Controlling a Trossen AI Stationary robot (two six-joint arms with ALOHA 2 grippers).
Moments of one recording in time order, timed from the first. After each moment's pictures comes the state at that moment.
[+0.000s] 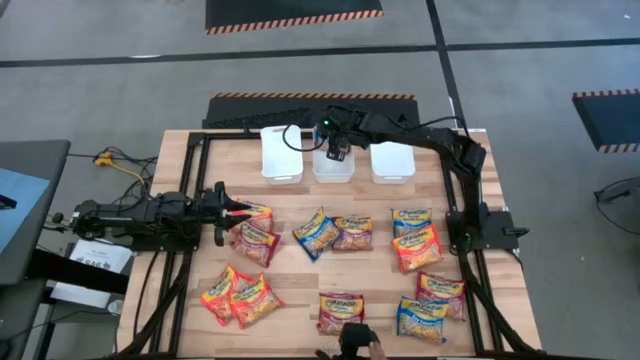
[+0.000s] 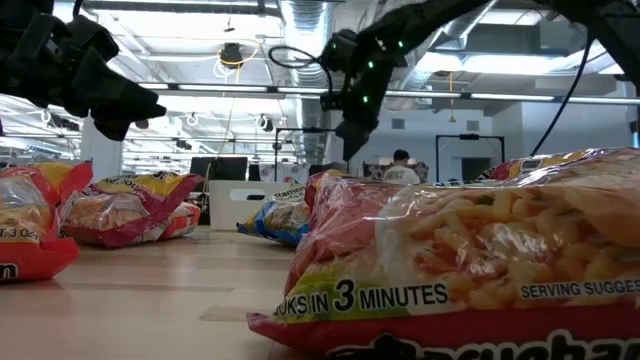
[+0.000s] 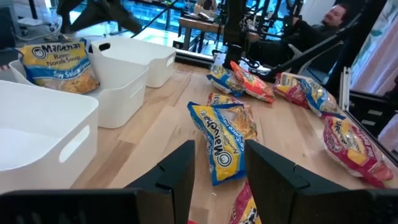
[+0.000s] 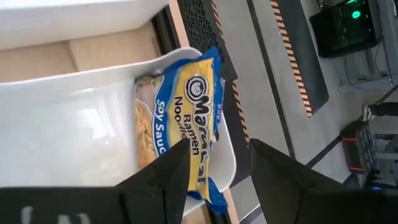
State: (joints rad) left arm -0.04 0.03 0.06 -0.09 -0.20 -0.19; right arm -0.46 2.00 1.73 -0.66 0.46 -0.39
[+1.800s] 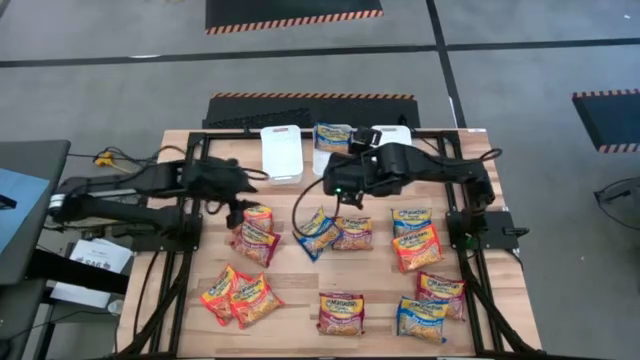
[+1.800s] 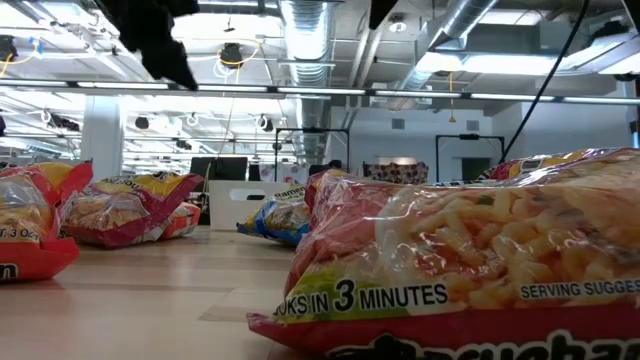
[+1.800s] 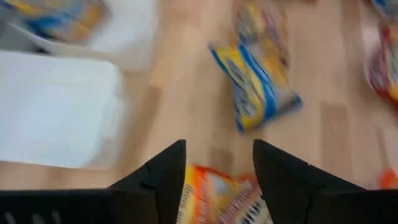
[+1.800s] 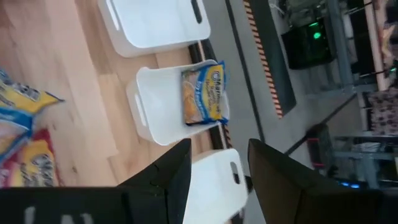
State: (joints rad) left arm 0.14 0.90 0.85 -0.68 -0.03 -0.05; right arm 0.07 1.93 2.28 -1.57 0.79 0.08
